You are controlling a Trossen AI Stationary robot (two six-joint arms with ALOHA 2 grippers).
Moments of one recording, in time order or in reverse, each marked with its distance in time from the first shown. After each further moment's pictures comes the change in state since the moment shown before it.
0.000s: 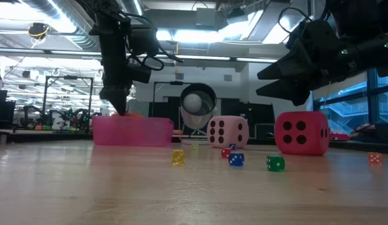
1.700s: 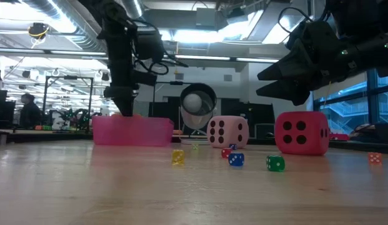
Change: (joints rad) left arm 0.036 0.074 0.041 0.027 0.238 0.072; right arm 0.000 0.000 0.000 -0.004 0.000 -0.013
